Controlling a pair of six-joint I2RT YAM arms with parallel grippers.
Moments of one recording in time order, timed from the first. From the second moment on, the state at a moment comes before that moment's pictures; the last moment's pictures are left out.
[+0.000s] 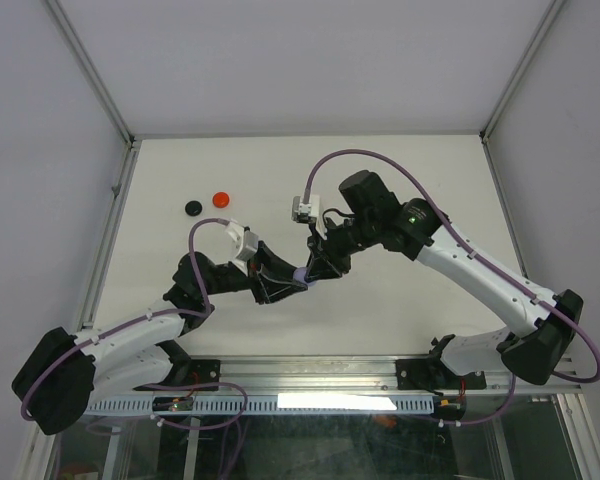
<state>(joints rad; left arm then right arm) -0.72 0.99 0.34 0.89 0.74 -0.40 0.83 1.33 1.36 -0.85 -0.69 -0.28</state>
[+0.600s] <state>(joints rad) -0.72 1.01 0.35 0.91 0.76 -0.44 0.84 1.30 1.36 -0.85 -0.69 -0.28</state>
